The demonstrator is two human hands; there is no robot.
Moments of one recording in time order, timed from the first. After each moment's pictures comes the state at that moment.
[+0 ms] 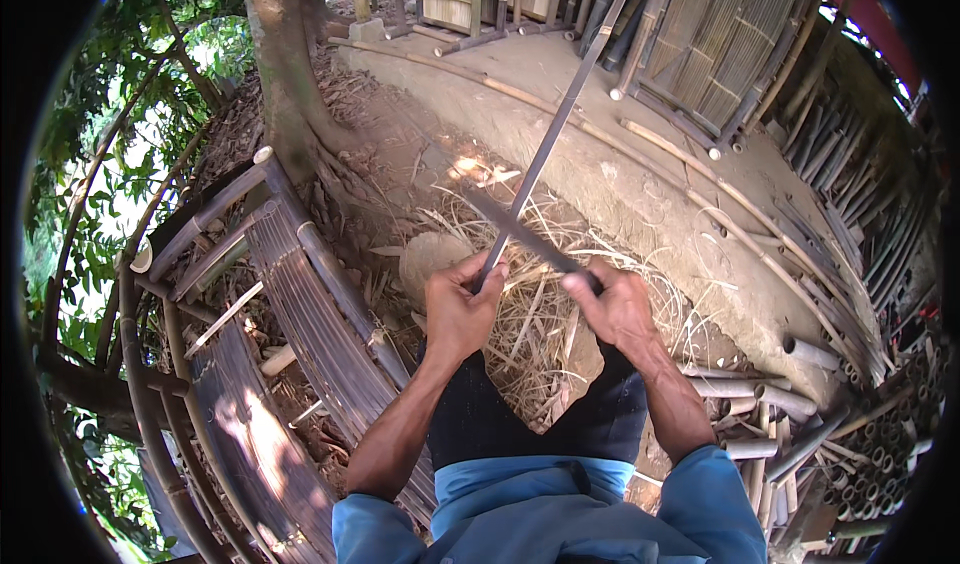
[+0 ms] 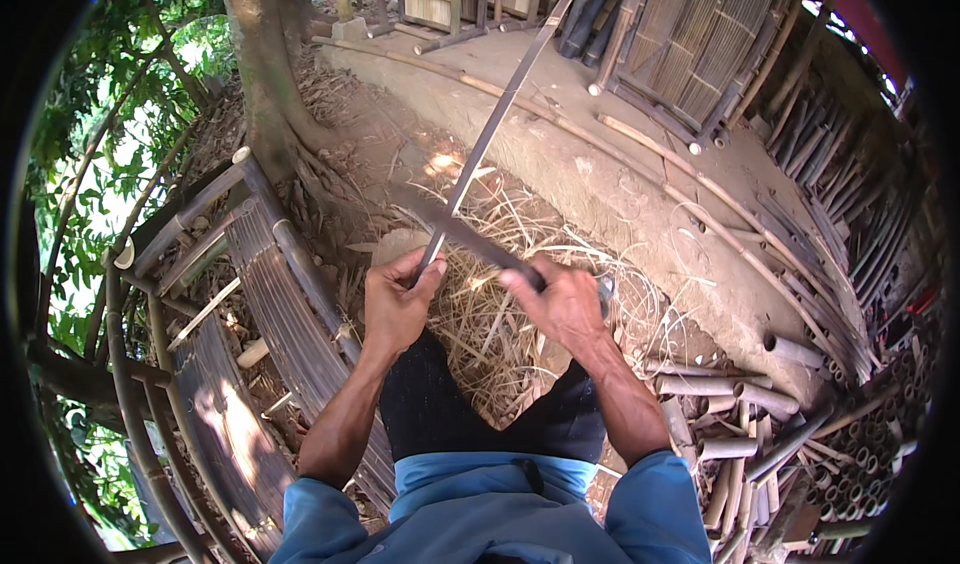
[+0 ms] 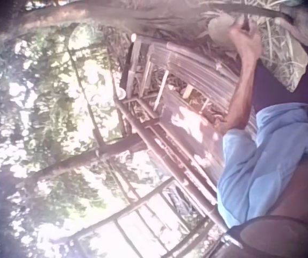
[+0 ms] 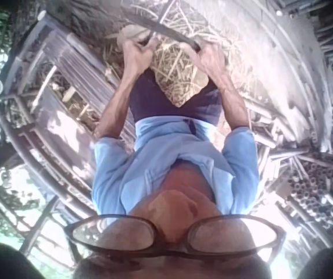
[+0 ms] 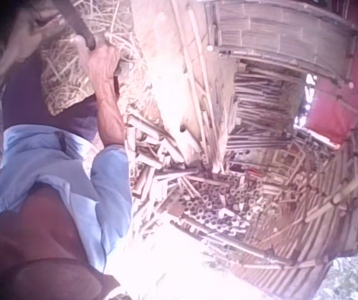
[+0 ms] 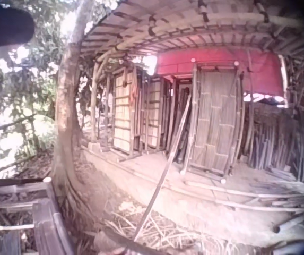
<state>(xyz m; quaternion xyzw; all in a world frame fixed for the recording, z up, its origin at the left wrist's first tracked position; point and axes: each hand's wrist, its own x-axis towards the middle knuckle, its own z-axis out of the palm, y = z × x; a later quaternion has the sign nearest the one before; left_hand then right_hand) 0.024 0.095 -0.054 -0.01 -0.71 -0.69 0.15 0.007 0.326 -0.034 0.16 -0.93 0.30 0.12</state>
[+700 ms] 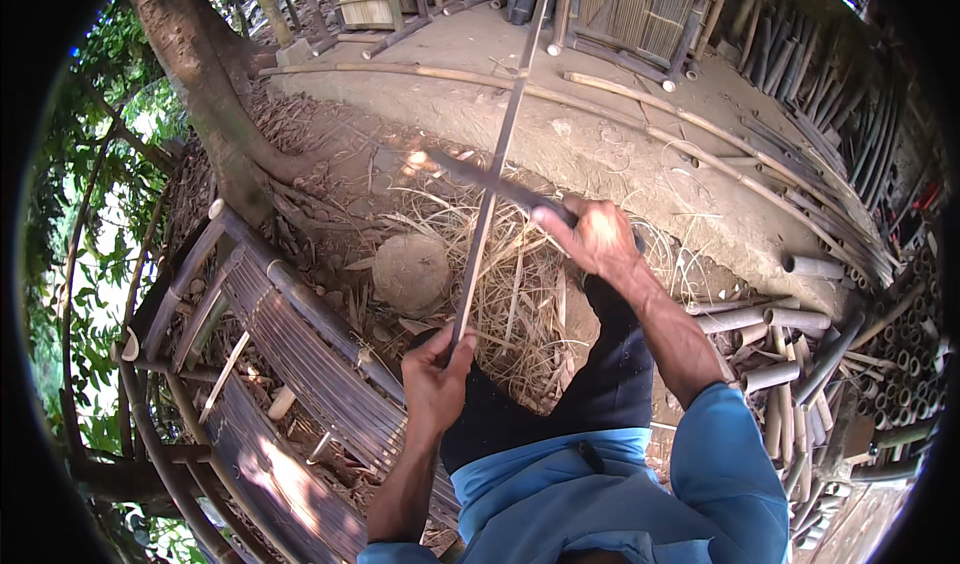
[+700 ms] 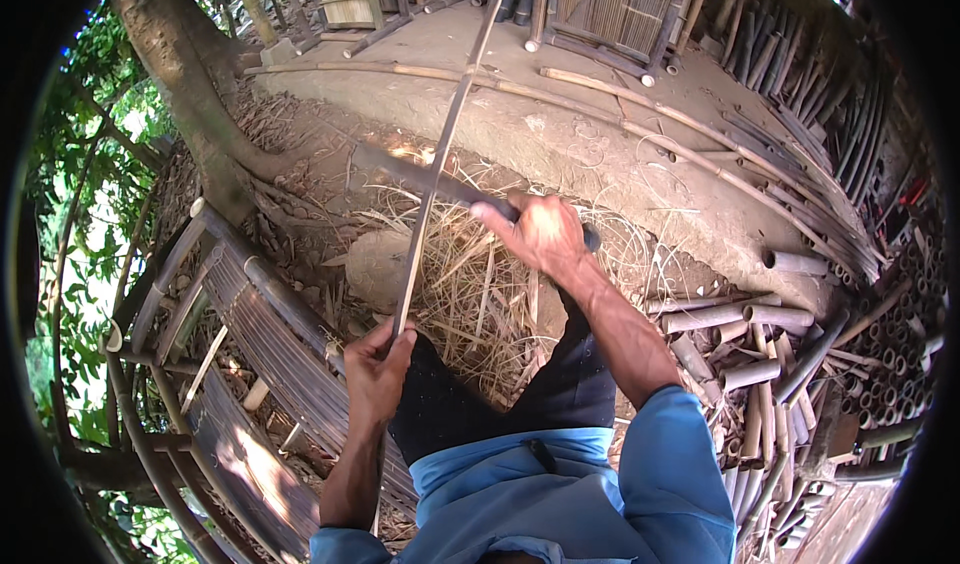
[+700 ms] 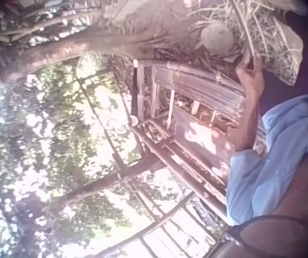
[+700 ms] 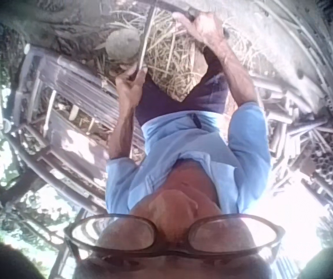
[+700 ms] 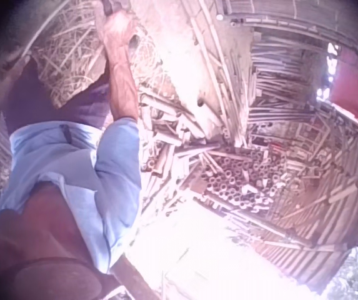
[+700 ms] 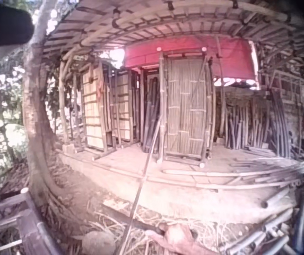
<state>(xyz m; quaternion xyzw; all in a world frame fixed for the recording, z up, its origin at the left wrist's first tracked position) 0.092 0.106 -0.074 0.04 -0.72 -0.69 -0.01 -0.043 0.373 -0.043 0.08 -0.96 0.23 0.15</state>
